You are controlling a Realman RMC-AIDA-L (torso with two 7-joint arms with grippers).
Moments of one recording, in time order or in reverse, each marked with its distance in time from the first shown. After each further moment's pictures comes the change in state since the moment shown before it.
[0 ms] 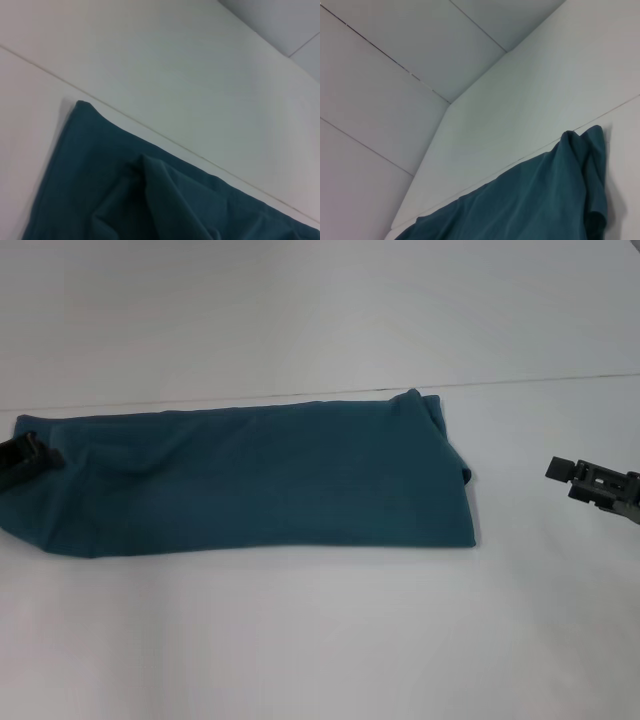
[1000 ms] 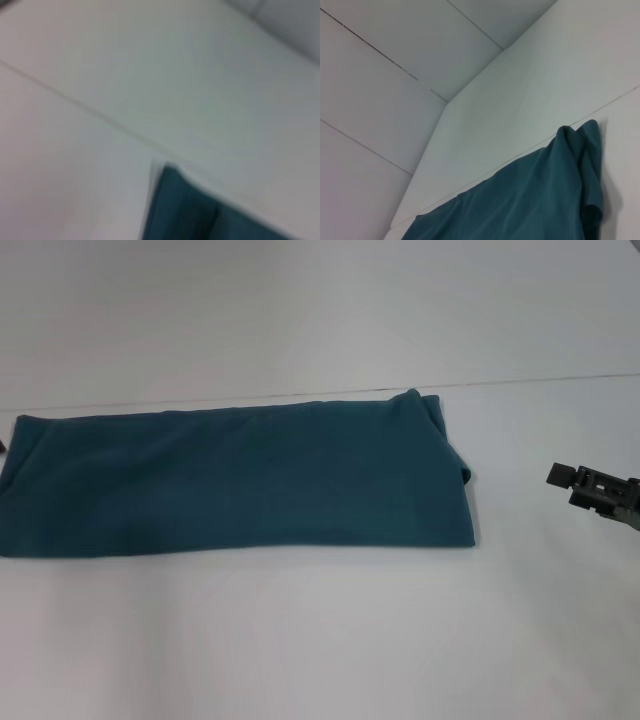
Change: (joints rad) left arm 0.012 -0.023 0.002 0.054 0.137 -0.205 -0.085; right arm -0.006 -0.003 0.000 0.014 0.000 -0.001 0.000
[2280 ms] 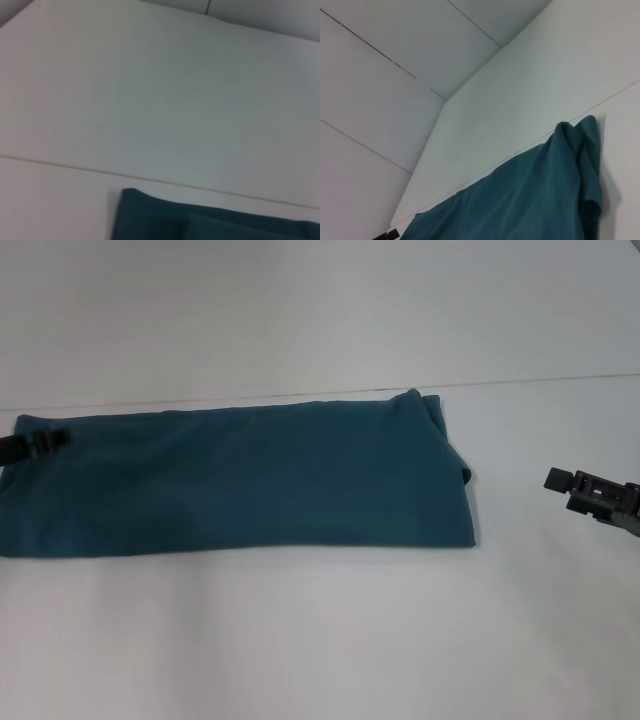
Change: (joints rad) left arm -0.123 -0.001 0.098 -0.294 -0.088 -0.334 0.348; right arm 0.000 0.002 0.000 0.011 -0.004 0.004 0.000
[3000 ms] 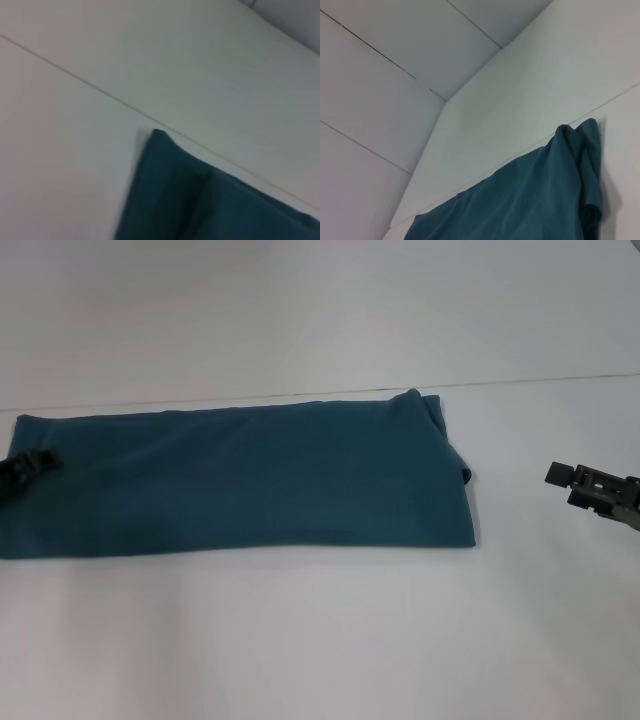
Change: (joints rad) left arm 0.075 -0.002 -0.015 0.042 -0.044 0.108 -0.237; right arm 0.010 -0.008 -0.002 0.003 0.000 0.004 0.008
